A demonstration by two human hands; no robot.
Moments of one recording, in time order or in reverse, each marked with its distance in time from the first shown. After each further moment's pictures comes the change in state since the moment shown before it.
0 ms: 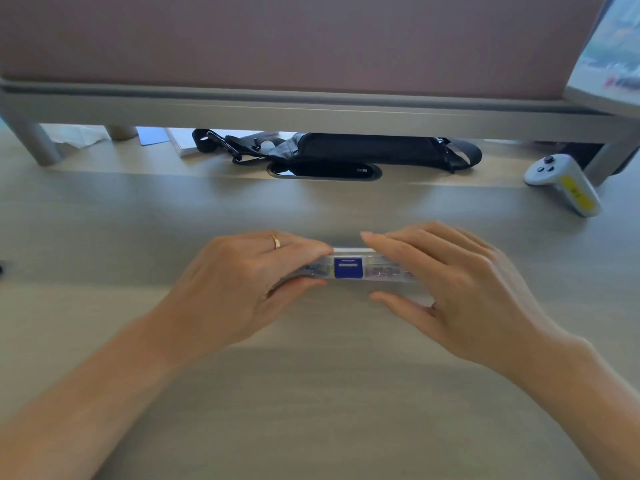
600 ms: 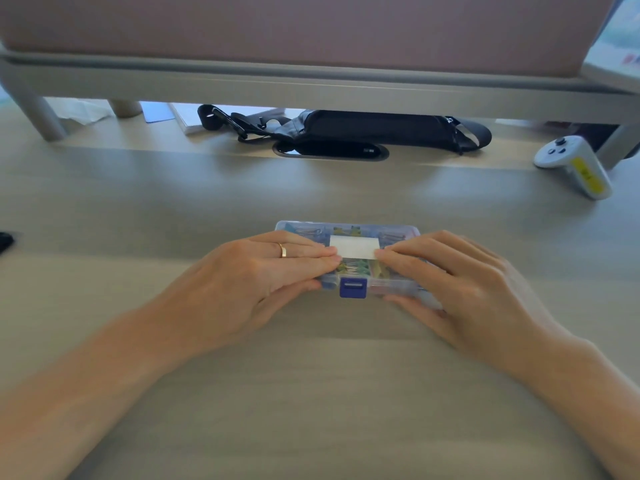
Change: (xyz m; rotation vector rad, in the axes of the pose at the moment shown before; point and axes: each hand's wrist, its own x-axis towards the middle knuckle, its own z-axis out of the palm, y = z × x) left_hand -0.021 0.013 -0.005 -0.150 -0.183 -0.044; right_hand -0.028 -0.007 0.010 0.022 0.009 -0.031
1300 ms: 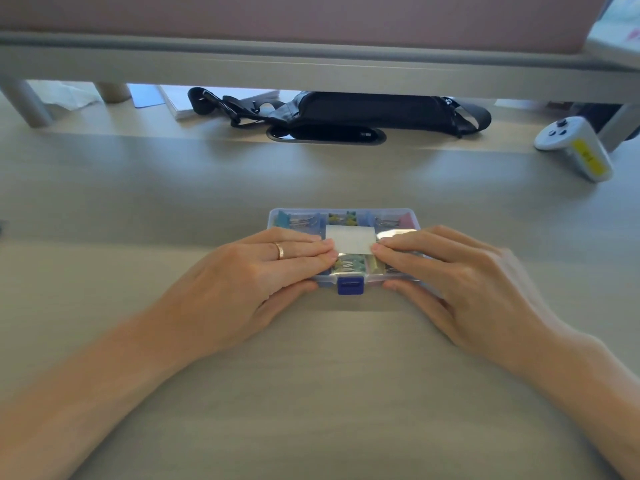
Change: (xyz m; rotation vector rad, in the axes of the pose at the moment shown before) left_hand -0.009 0.001 0.017 0.075 0.001 0.041; right_hand -0.007 -0.009 -0.002 0.013 -0.064 0.092
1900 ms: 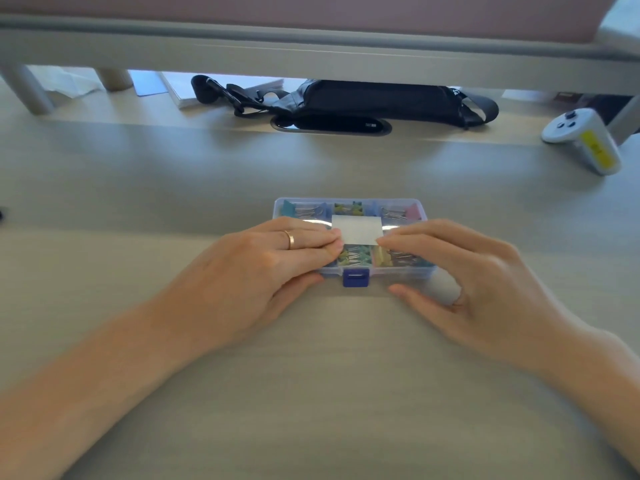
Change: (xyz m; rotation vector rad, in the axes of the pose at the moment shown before) left_hand -0.001 0.008 -0.002 0.048 -0.021 -0.036; right_hand -0.004 -0.007 -0.005 0.240 -0.019 0.071
